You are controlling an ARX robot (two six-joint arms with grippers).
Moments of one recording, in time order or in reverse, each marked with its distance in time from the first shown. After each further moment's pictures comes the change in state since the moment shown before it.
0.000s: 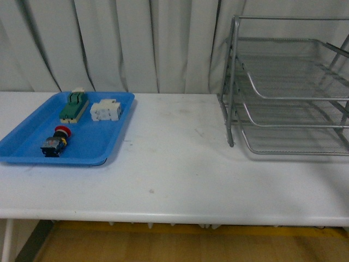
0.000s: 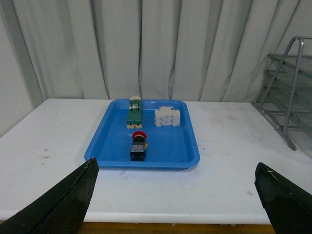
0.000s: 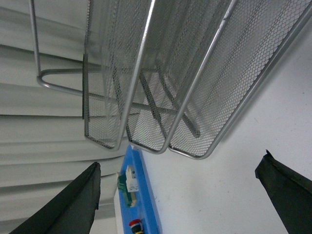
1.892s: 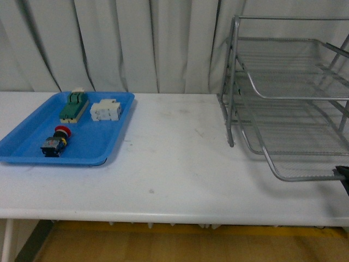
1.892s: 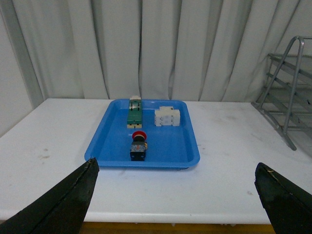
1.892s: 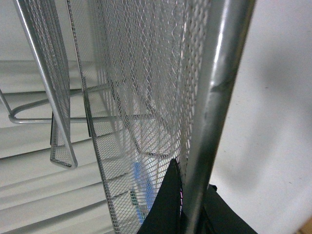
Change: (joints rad) left arm 0.000 0.000 0.000 0.000 0.000 0.000; right arm 0.029 0.278 -0.064 0.298 0.079 0.257
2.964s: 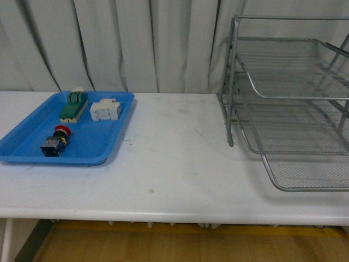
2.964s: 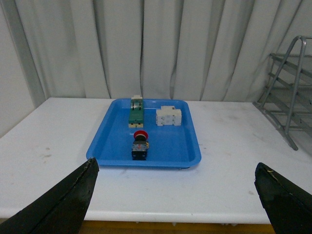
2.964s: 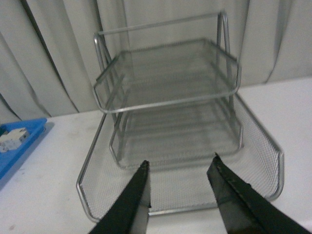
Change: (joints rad) left arm 0.001 0.000 0.000 -0.001 -0.002 0.000; right arm 0.060 -0.735 -0.463 -0.004 0.180 -1.283
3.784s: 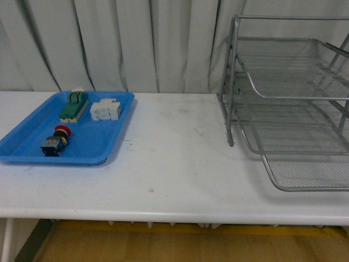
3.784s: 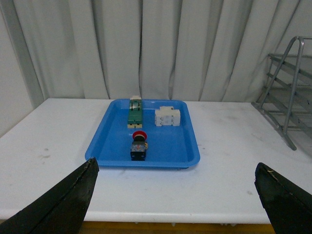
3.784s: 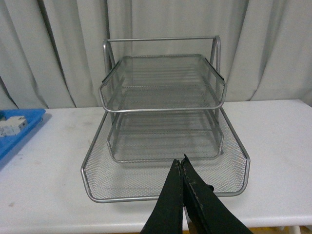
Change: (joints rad) left arm 0.000 0.000 0.000 0.001 0.002 0.000; right arm 0.000 -0.994 0.005 -0.925 0.000 -0.179
